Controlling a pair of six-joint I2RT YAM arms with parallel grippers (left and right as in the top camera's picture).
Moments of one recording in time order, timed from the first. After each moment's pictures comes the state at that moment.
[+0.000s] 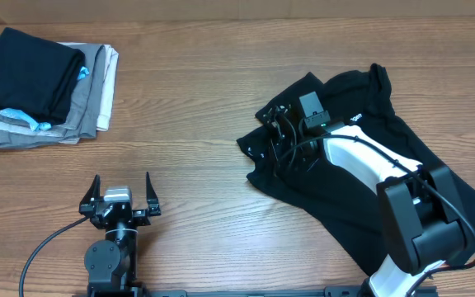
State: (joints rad) left arm 0.00 0.02 0.01 -0.07 -0.10 0.06; right arm 0.37 1.85 1.10 -0.46 -0.46 0.05
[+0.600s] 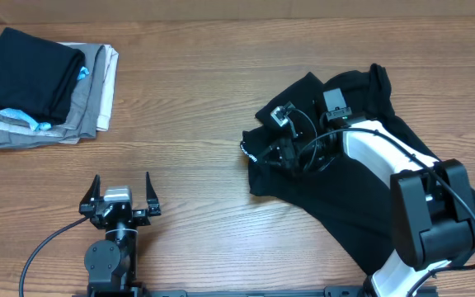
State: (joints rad) left arm 0.00 0.02 0.01 -0.07 -0.10 0.06; right arm 0.25 1.85 1.10 -0.57 -1.07 -0.18
